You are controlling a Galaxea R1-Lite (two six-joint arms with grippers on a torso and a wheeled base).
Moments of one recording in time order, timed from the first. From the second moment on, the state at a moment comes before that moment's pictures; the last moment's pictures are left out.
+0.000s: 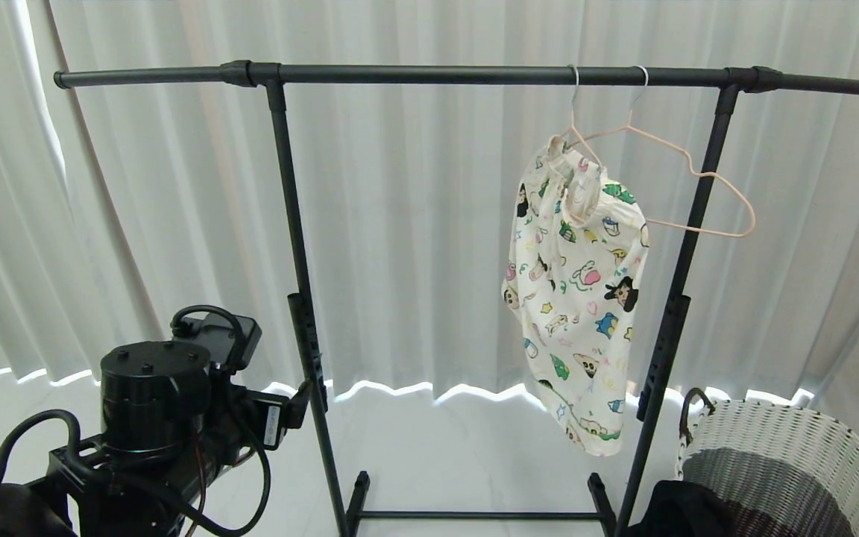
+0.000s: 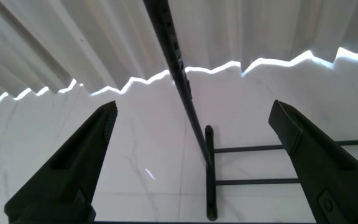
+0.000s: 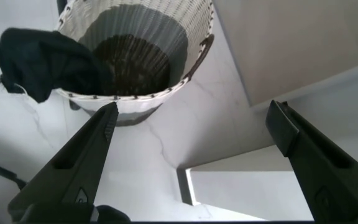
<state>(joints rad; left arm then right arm) -0.41 1.63 -0.34 -0.86 0.43 0.10 0.05 0.89 -0.59 0.40 -0.45 -0.15</state>
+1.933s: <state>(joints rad) -0.54 1.69 -0.29 -0.86 0.46 0.07 0.32 1.93 -0.20 -0.53 -0.26 -0.35</state>
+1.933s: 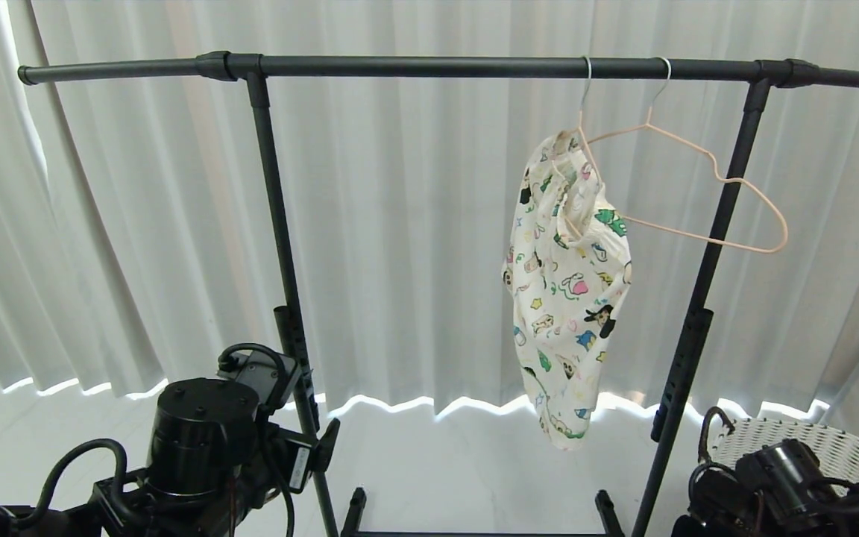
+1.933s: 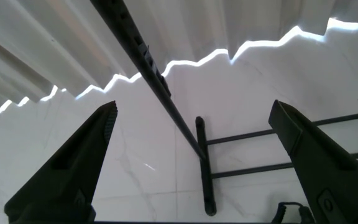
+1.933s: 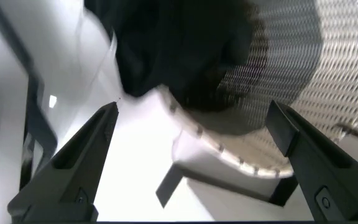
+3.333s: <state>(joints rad) -0.54 1.69 -0.28 -0.86 0.46 0.07 0.25 2.23 -0.29 -0.87 -0.33 -0.35</state>
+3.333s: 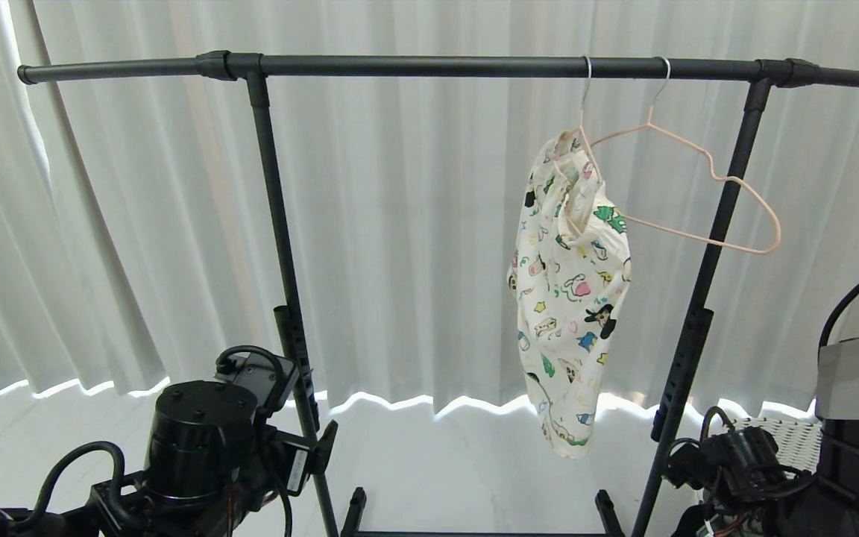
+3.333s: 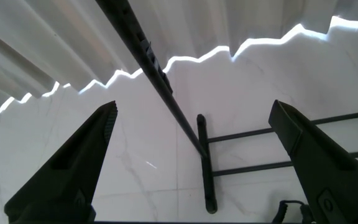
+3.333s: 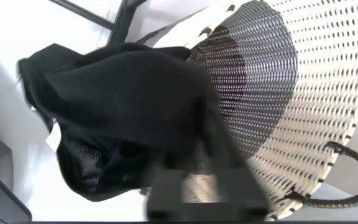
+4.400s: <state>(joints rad) -0.94 1.78 -0.52 -0.86 0.03 -0.01 0.46 1.47 -0.74 0.02 -0.32 -0.23</state>
